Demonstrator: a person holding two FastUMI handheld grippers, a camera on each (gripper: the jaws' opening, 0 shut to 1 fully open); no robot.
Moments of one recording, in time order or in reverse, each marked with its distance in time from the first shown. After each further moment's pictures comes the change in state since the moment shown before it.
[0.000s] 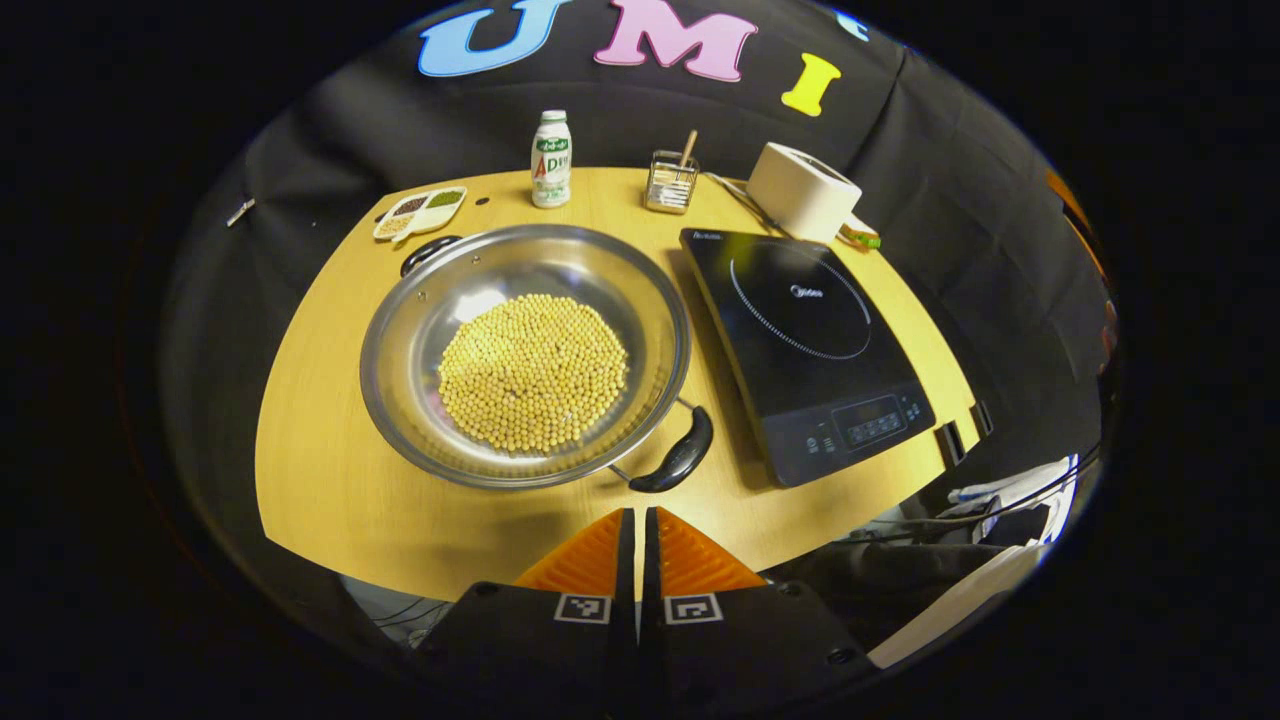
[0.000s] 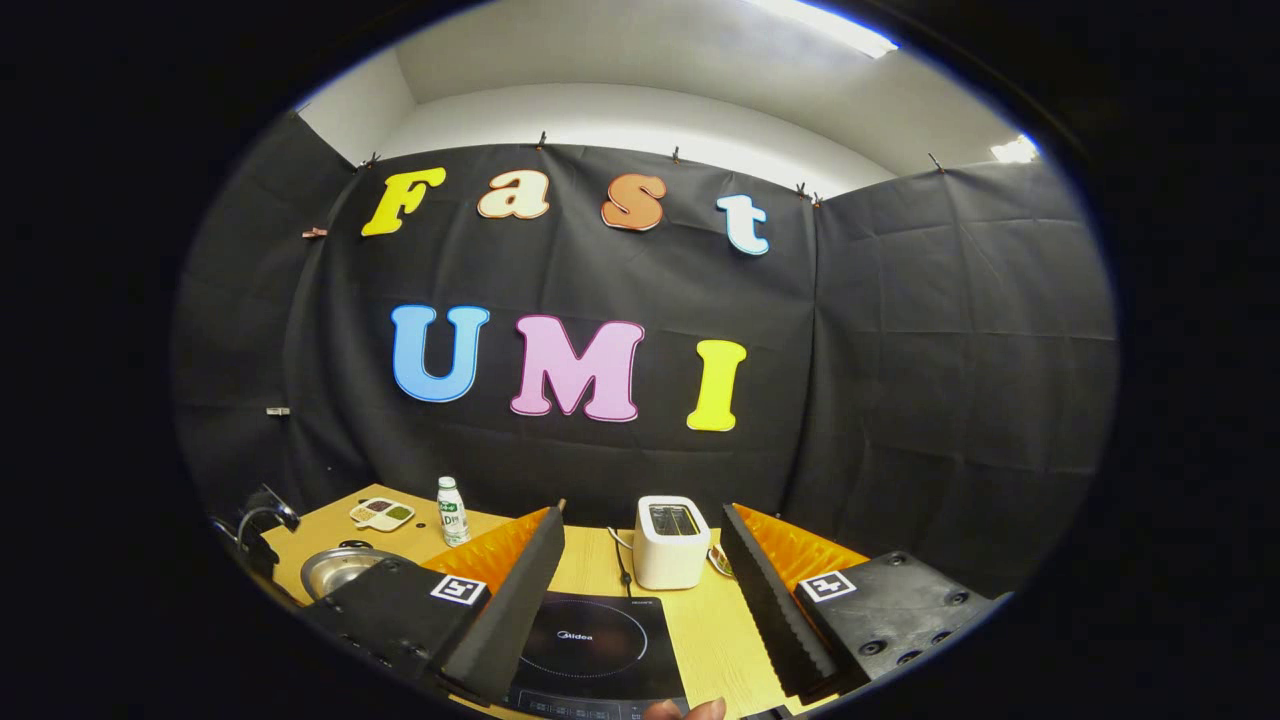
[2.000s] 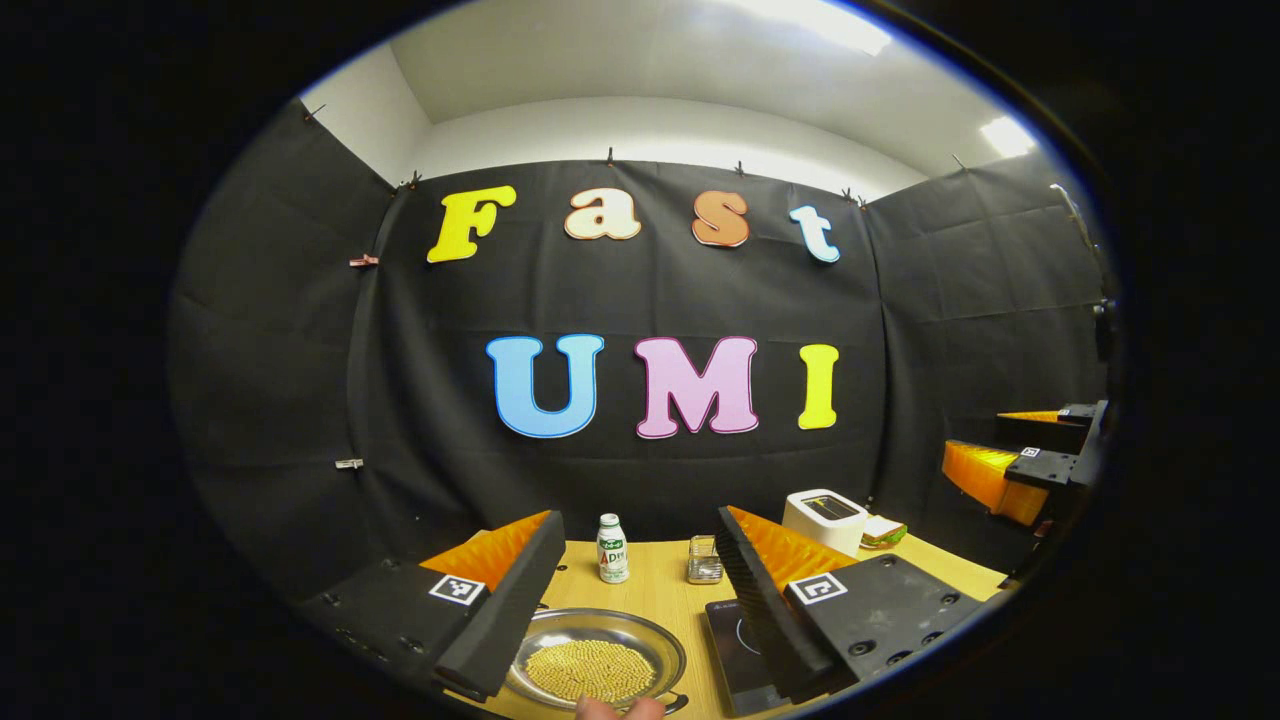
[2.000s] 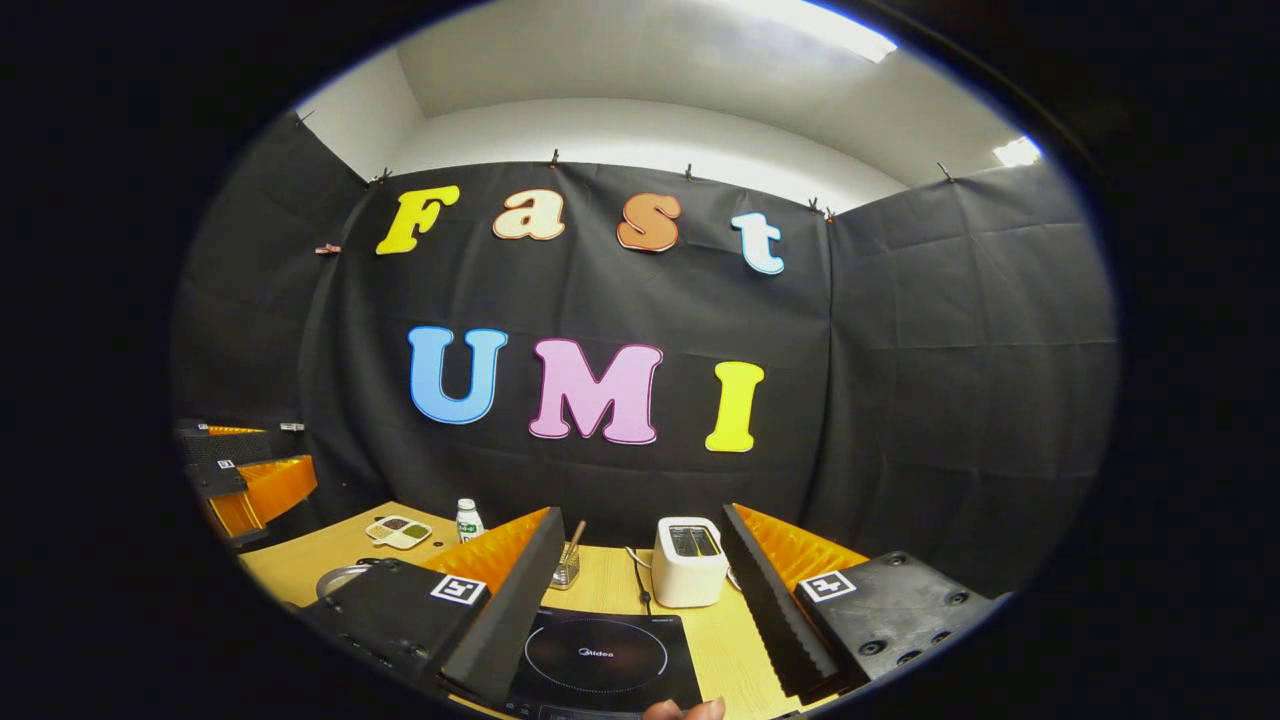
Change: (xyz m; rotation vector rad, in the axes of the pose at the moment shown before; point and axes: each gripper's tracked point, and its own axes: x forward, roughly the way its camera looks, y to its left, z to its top) left arm -0.251 -0.059 0.213 0.056 -1.137 0.276; right arm 0.002 0.022 0.025 0.011 -0.062 0.049
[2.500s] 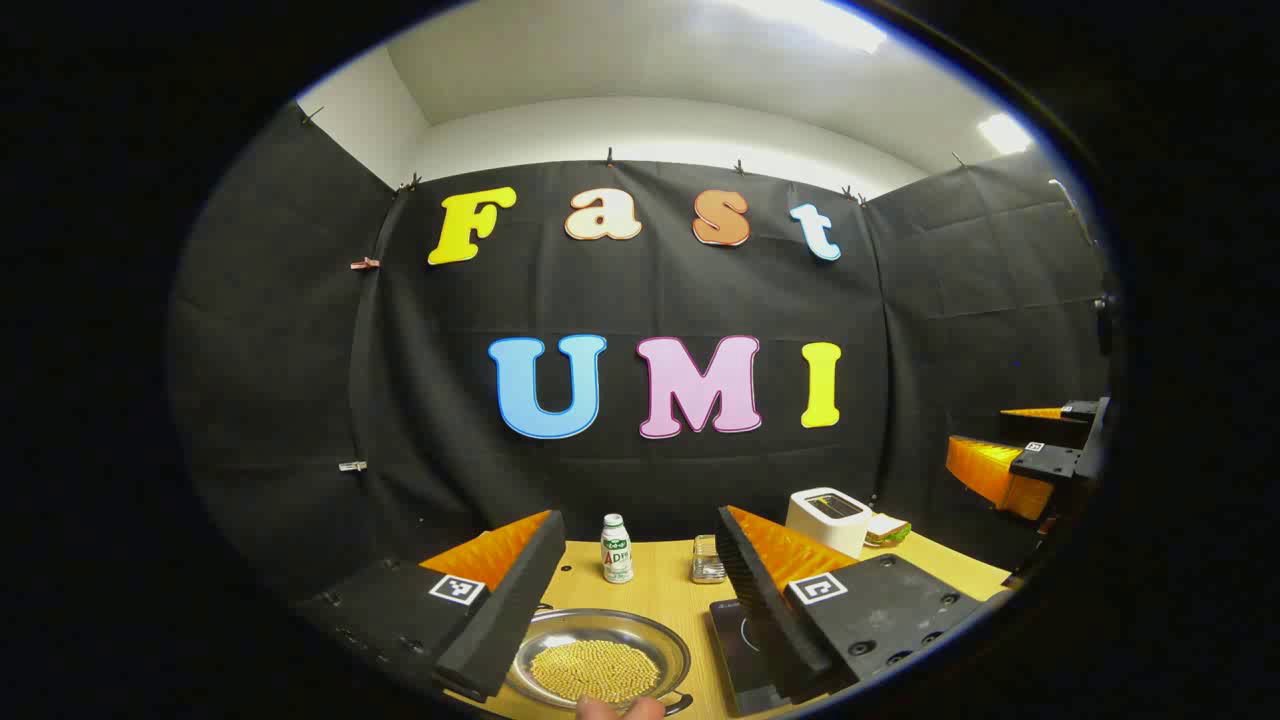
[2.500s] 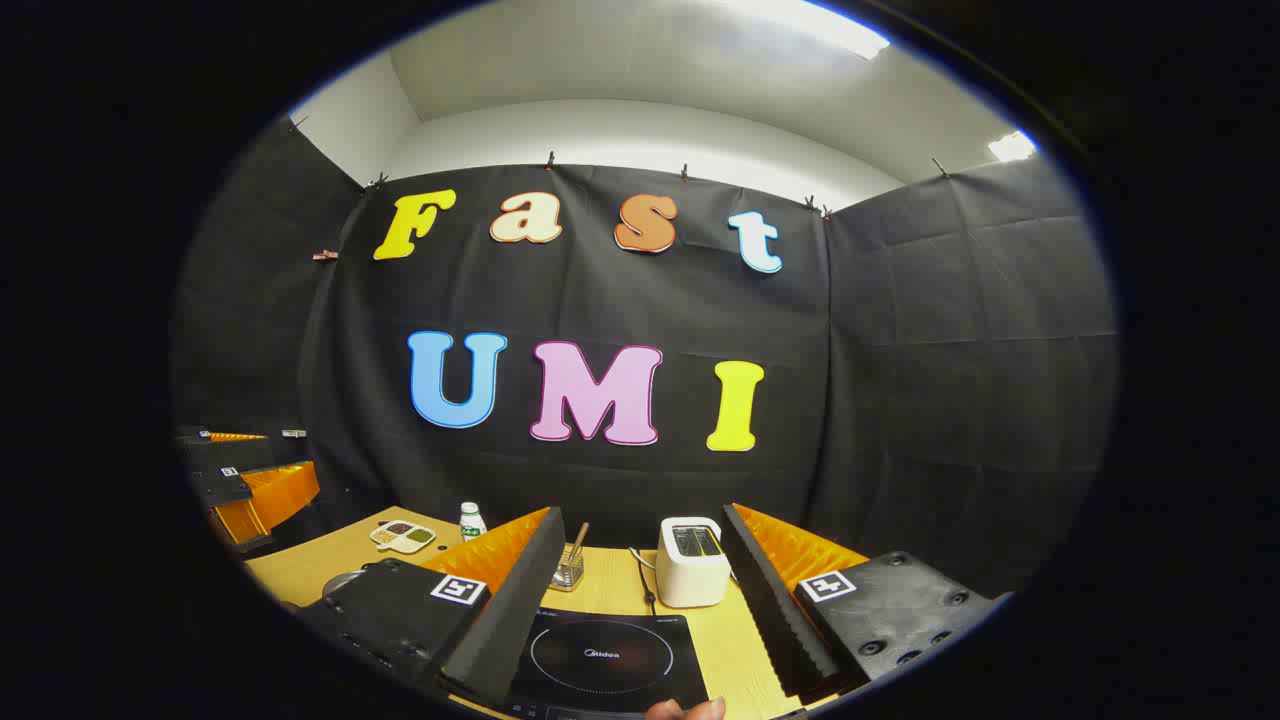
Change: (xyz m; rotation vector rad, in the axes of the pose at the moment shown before) left arm -0.001 0.001 0.002 0.011 -0.006 0.003; right arm -0.001 0.001 0.004 0.019 -0.006 -0.002
